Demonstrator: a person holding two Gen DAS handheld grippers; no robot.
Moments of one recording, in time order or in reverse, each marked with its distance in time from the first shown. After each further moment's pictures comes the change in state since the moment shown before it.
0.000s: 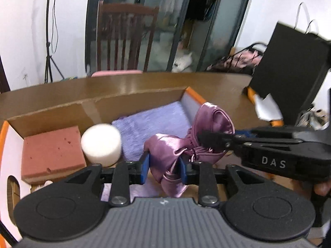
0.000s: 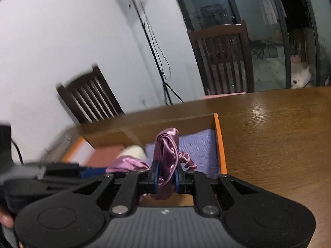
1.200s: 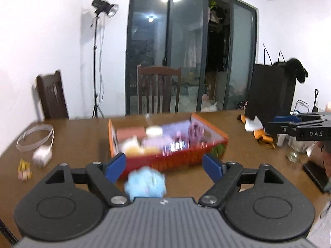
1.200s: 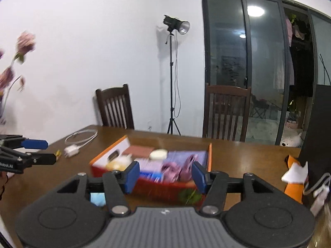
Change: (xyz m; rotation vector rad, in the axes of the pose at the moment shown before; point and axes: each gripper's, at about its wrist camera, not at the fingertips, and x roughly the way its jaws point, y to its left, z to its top) left arm -0.306 -0.068 -0.196 0.021 -0.359 0.212; right arm -0.266 0.077 -0.107 -0.248 -0.244 0.003
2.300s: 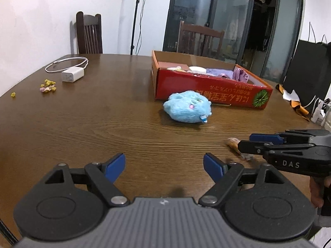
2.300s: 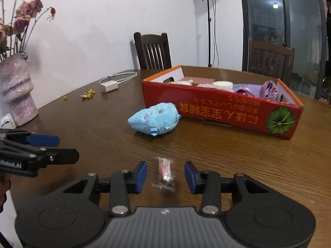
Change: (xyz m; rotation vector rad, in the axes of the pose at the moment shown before) left arm 0.028 0.043 -0.095 -0.183 0.206 0.159; right arm 0.105 0.099 -0.101 -0.024 0.244 0.170
